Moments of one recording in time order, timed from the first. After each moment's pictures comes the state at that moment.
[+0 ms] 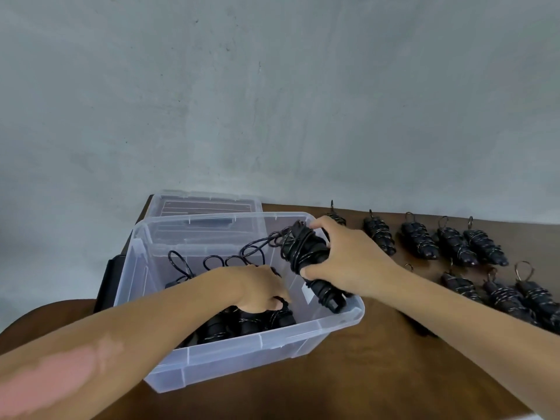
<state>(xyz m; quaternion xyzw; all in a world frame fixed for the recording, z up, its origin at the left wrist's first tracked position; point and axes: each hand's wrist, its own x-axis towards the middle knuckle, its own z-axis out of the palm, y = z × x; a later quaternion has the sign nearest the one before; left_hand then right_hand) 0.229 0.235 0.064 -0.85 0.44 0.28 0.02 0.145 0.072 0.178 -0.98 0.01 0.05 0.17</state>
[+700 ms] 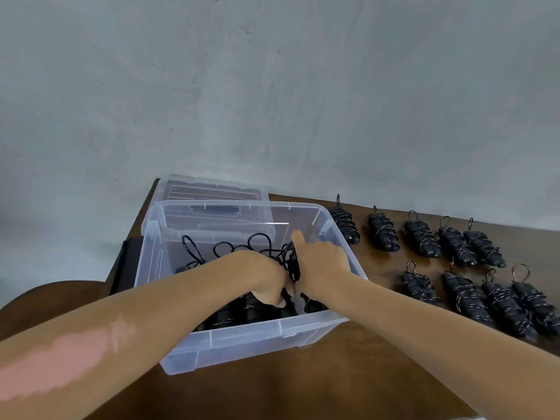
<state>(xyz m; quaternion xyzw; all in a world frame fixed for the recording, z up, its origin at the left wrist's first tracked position) 0.219 0.233 0.079 -0.85 0.40 0.33 0.07 0.180 0.120 0.097 -0.99 -0.01 0.06 -0.16</state>
